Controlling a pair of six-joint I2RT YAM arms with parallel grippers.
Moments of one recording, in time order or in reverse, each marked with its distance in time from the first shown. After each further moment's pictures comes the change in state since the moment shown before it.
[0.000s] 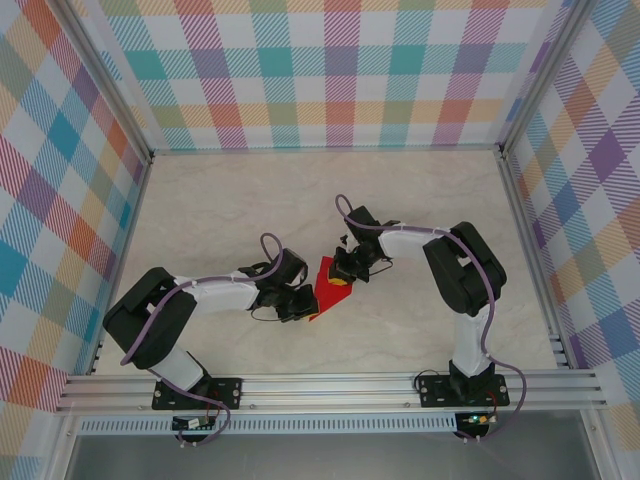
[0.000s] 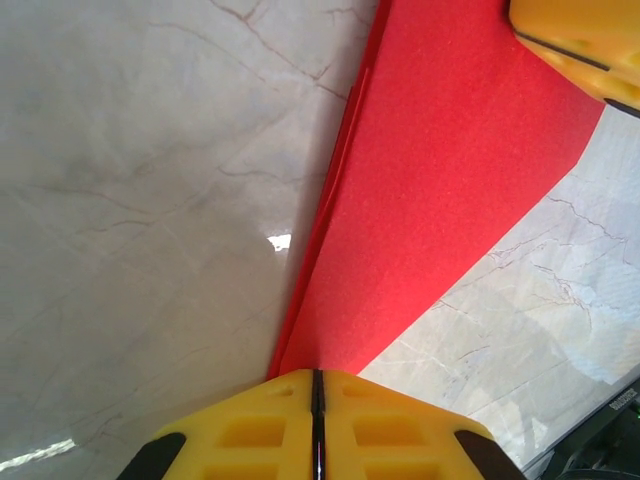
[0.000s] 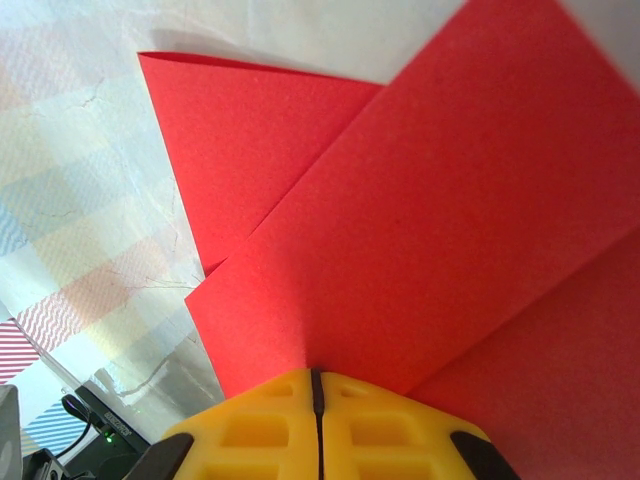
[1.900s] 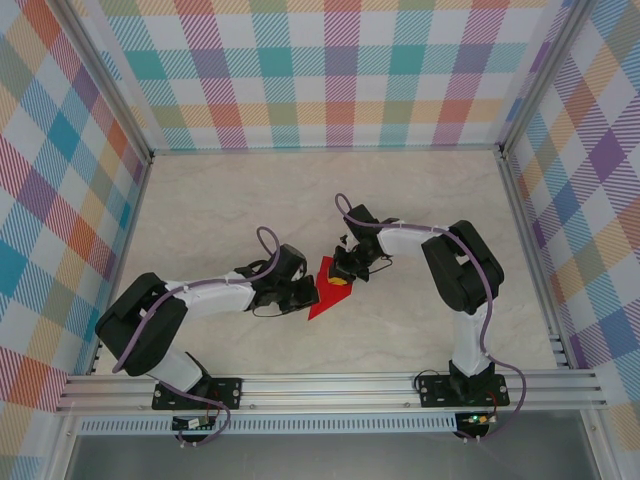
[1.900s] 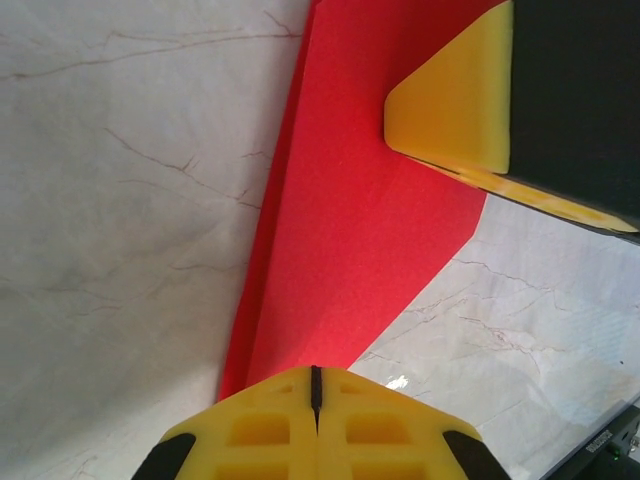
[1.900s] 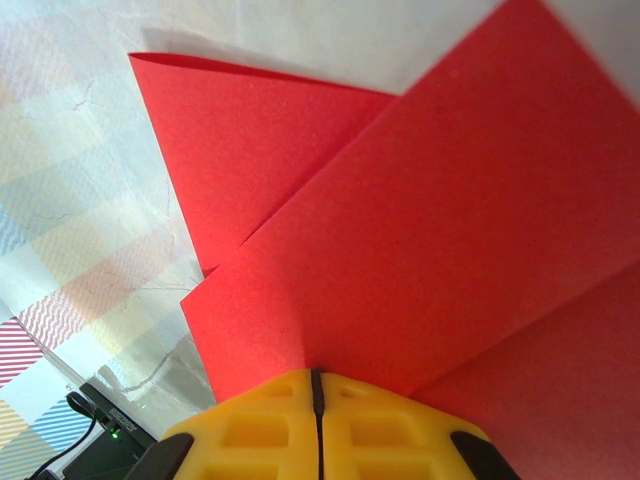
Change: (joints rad) left arm -0.004 -0.051 -0.003 0.070 -0.088 -0.009; right arm -0.001 0.020 0.033 -0.042 -0.011 -0.001
